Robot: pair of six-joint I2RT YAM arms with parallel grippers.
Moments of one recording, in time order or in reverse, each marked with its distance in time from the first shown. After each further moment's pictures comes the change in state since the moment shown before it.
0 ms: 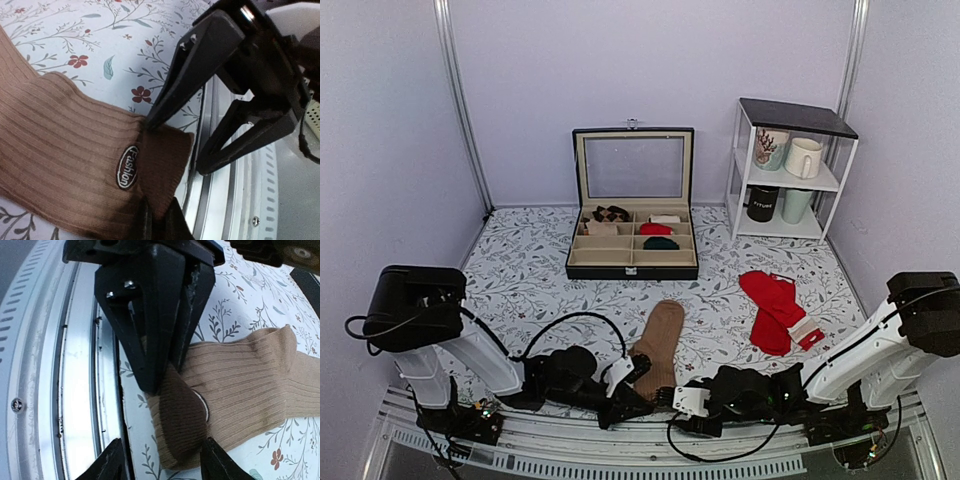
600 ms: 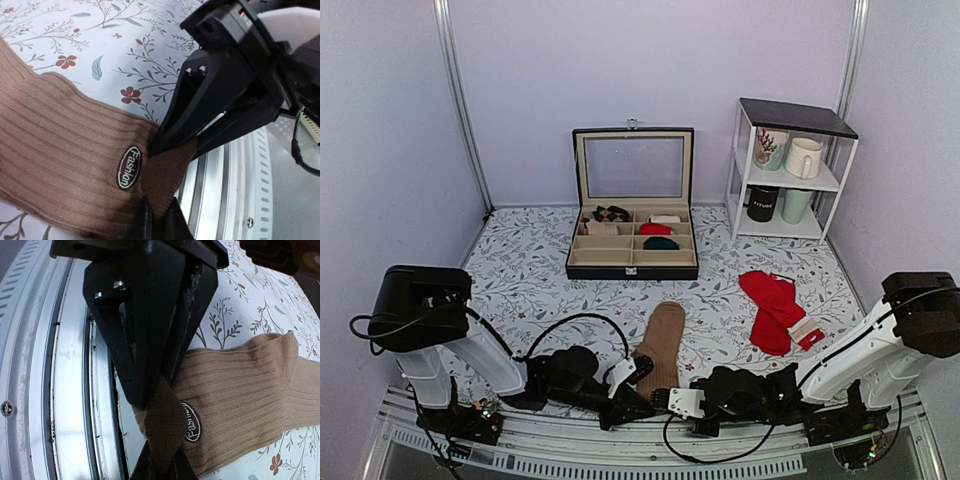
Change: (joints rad) left arm 0.005 0.028 0.011 0.029 0.047 -0.008; right arm 0.000 0.029 0.031 -0.027 0.014 -0.035
